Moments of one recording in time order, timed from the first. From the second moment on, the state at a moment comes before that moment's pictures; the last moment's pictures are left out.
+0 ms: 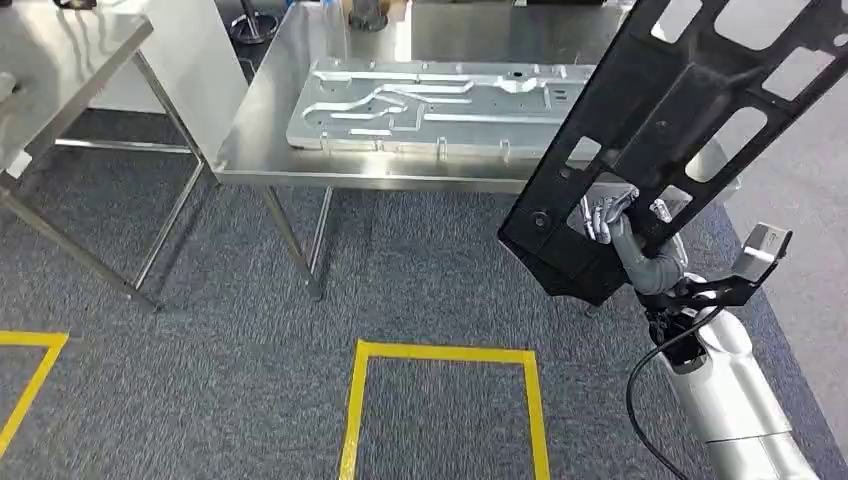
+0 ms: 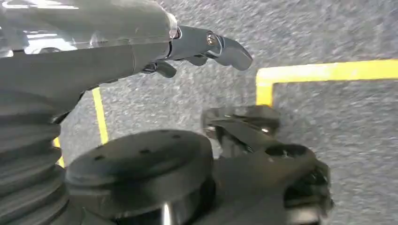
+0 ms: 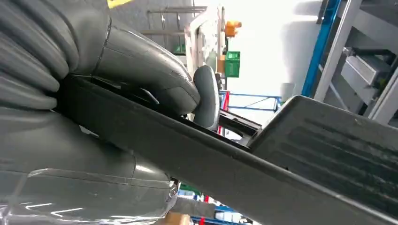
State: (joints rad) left arm -0.11 -0.19 1.13 -0.20 -1.26 0.07 -0.15; right arm -0.36 -0.40 0.13 -1.47 -0.44 0.54 -0.39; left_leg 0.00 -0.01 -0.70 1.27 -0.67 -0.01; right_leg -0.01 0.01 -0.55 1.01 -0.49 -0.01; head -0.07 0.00
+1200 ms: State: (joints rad) left arm -0.12 -0.18 1.13 -0.20 -1.25 0.08 -0.14; right arm -0.38 -0.38 0.13 -1.45 -0.43 0.54 -0.37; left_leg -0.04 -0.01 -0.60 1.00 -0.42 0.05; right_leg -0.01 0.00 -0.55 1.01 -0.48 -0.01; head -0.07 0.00
